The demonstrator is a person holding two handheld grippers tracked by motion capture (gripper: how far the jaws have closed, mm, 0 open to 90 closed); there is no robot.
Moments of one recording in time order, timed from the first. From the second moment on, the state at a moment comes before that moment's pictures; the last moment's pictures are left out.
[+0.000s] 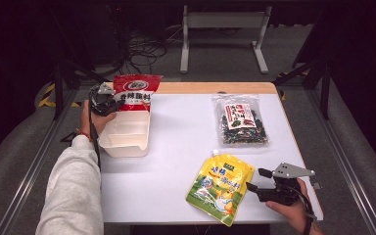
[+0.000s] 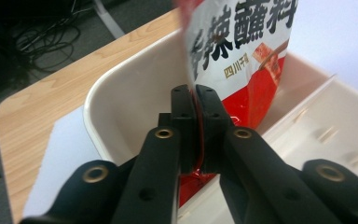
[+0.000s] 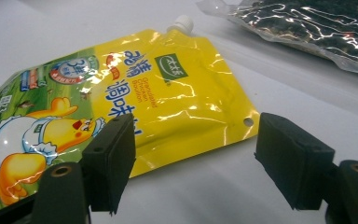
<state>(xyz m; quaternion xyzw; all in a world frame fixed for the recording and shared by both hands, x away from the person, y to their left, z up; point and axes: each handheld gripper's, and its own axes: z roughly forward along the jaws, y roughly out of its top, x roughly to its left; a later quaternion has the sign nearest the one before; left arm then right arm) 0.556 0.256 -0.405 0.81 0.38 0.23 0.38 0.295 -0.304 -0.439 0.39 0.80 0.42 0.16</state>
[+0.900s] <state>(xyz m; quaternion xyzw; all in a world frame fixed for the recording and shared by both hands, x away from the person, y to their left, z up) 0.367 0.246 -0.375 0.77 0.33 0.25 0.48 0.330 -0.339 -0.417 0.39 0.77 0.44 0.24</state>
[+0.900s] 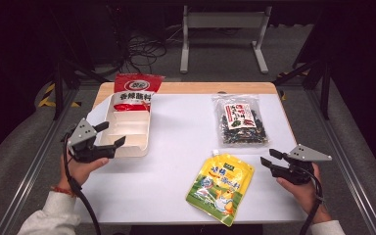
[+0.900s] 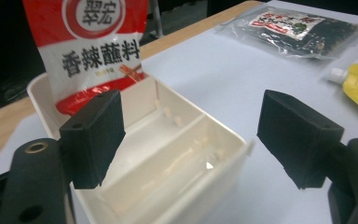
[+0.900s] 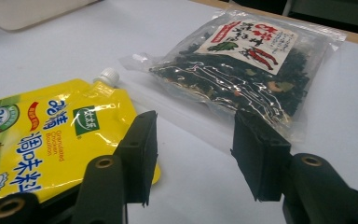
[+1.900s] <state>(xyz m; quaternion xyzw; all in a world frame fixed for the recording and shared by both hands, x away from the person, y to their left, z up) 0.322 0.197 -0.454 0.86 0.26 0.16 0.42 0.326 -0.336 -0.428 0.39 0.78 0.45 0.21</state>
